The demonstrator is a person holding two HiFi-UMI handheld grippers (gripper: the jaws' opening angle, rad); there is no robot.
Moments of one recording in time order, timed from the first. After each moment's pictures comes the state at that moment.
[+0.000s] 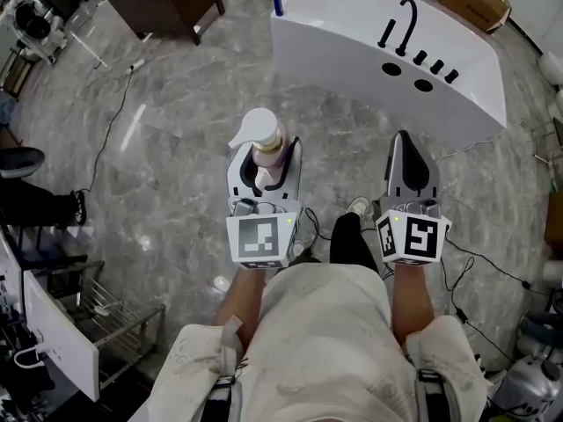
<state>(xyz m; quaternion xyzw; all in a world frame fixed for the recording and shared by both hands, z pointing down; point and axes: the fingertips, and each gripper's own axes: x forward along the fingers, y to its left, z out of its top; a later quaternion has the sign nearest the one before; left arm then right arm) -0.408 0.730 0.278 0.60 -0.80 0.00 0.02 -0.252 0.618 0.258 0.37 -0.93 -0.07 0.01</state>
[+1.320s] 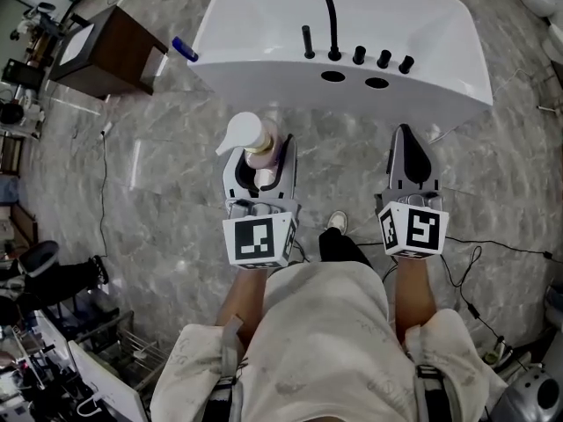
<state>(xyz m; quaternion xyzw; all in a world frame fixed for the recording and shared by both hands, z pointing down) -0.270 0.312 0.294 0.67 -0.74 0.05 0.03 -0.084 0.222 0.309 0.46 -0.89 0.00 0.02</state>
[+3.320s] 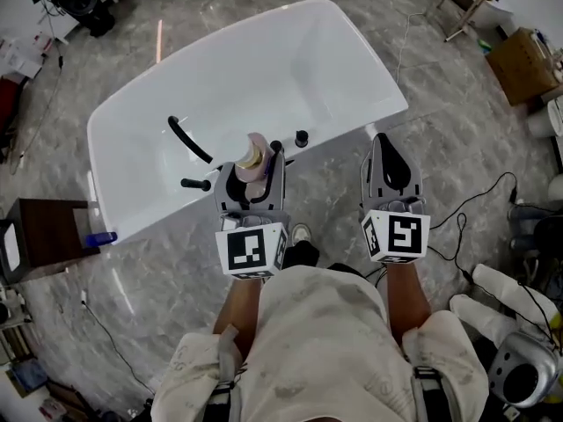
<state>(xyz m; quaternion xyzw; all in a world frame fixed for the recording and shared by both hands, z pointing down) -0.111 -0.152 0.320 0.84 -0.54 0.03 0.05 0.081 -0.138 0.317 0.67 -0.74 -0.01 0.07</state>
